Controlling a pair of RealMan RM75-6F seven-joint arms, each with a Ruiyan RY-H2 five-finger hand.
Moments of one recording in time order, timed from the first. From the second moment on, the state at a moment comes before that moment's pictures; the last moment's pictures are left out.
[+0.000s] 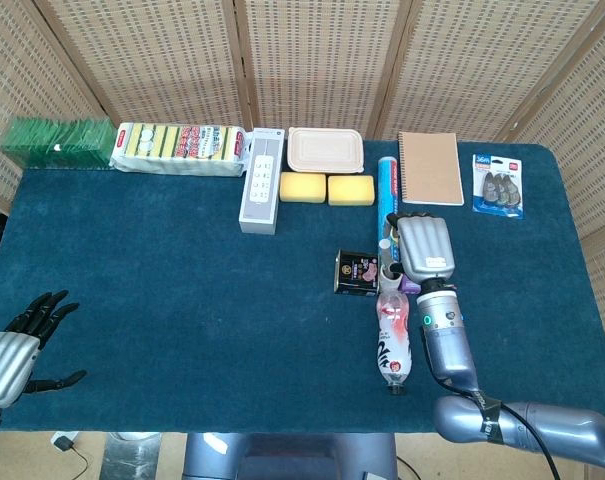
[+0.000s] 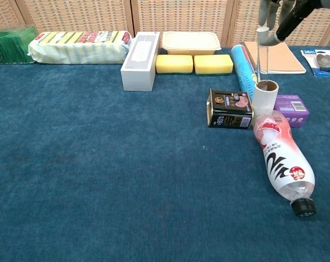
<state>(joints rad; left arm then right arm) -0.12 -1.08 0.08 -1.56 1.67 1.46 -0.11 0.80 -1.39 0.32 -1.83 -0.74 1.36 -0.70</state>
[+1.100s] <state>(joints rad) -0.13 -1.07 0.08 -1.57 1.70 1.48 -0.13 0.45 -1.08 0.06 -1.98 -1.28 1.38 -0.29</state>
